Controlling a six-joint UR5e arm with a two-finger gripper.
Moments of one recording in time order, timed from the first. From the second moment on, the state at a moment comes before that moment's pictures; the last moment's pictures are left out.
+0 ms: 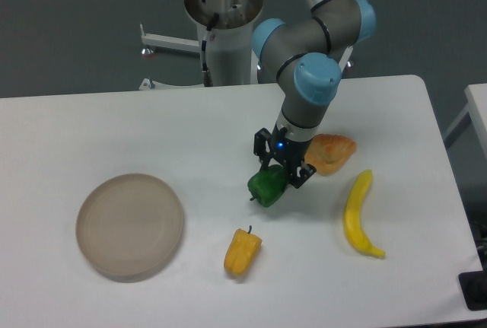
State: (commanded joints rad) arm 2.32 -1.95 -1.56 -1.02 1.42 1.23
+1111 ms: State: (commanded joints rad) arm 2.26 -1.98 -1.40 -1.03 1.55 1.25
